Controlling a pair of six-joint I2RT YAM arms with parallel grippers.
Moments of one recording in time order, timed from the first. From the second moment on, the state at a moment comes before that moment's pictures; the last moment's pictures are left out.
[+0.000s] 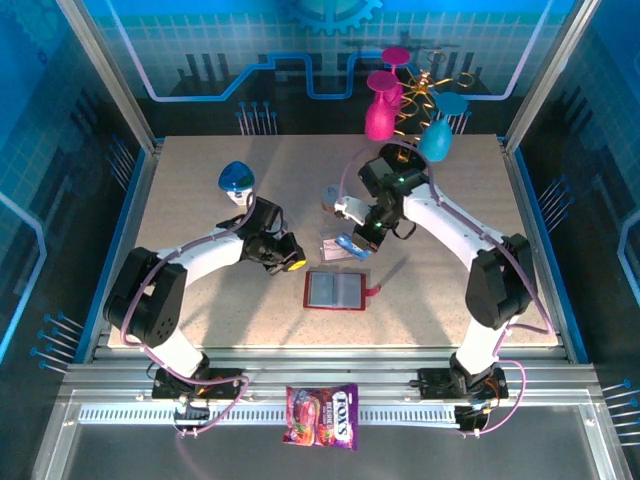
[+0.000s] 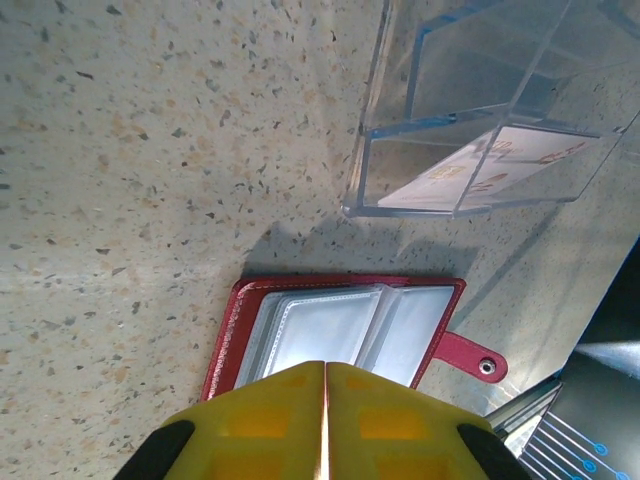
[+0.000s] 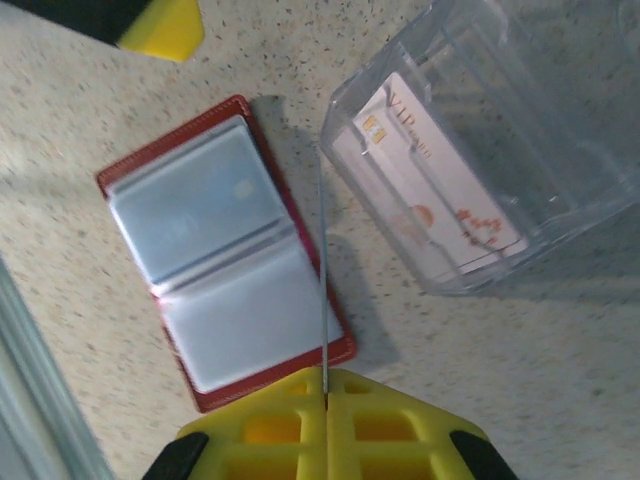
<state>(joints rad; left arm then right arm) -0.39 1.62 0.93 -0.39 0.50 -0.93 0.51 1.79 1.55 -1.10 -0.28 -0.55</state>
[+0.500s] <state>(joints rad) -0.37 1.57 0.89 -0.39 0.50 -0.93 0.54 2.06 1.95 -1.26 -0.16 -0.83</state>
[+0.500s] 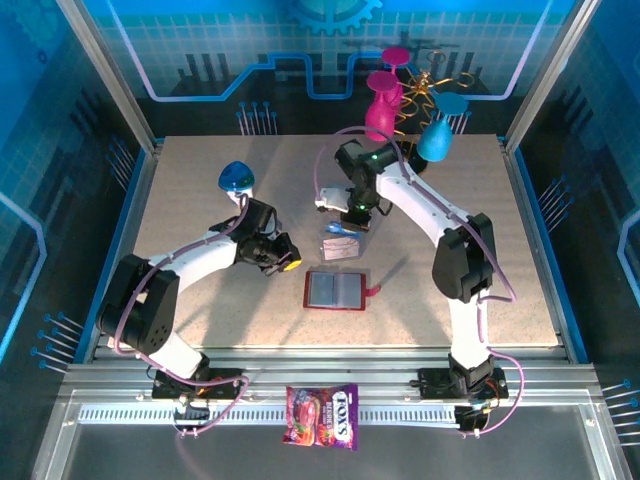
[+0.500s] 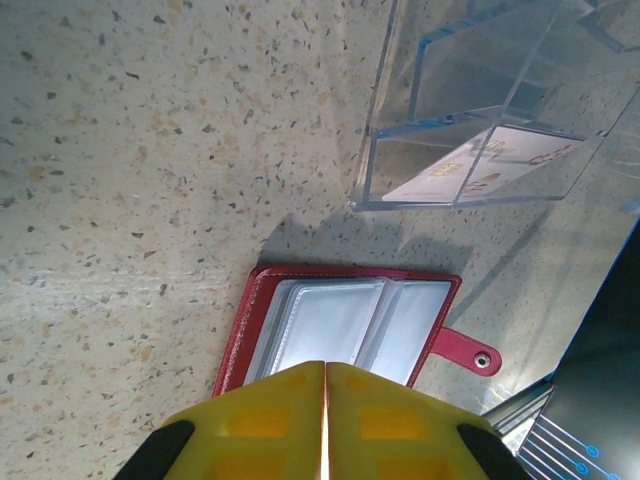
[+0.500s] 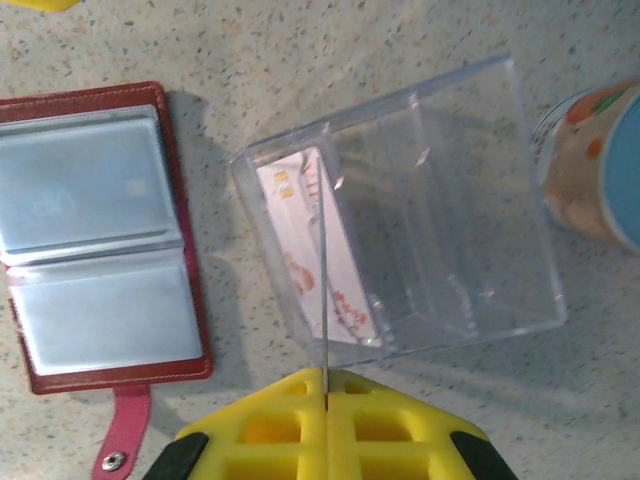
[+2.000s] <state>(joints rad) -0.35 1.52 0.87 -0.39 0.49 -0.93 0.54 2.37 2.25 -1.42 -0.17 -0.84</state>
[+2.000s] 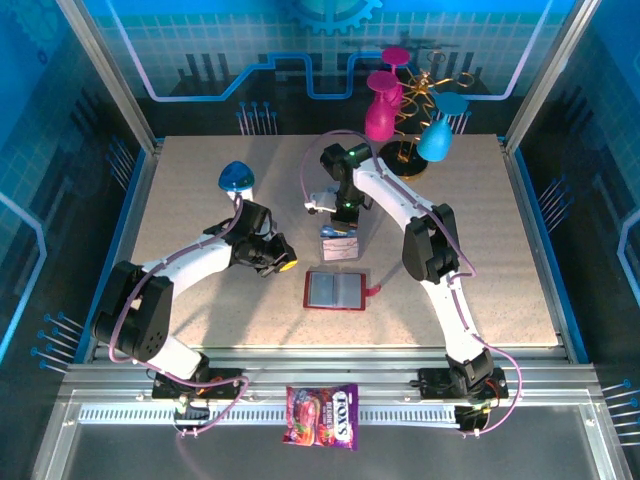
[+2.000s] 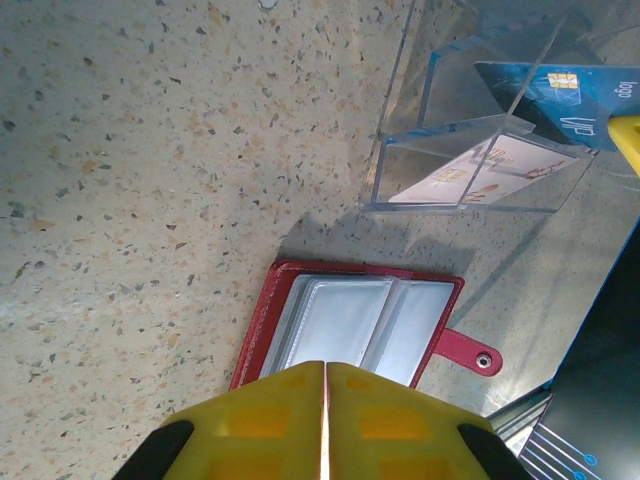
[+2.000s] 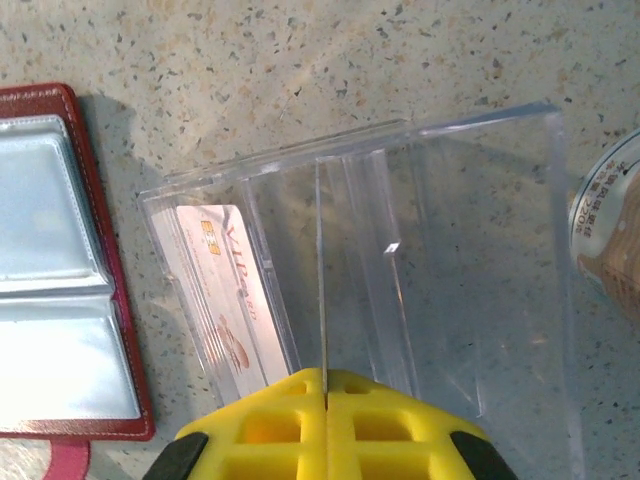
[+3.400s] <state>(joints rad) -0.35 1.52 0.86 -0.39 0.49 -0.95 0.54 2.43 2.31 -1.45 -0.16 -0.70</state>
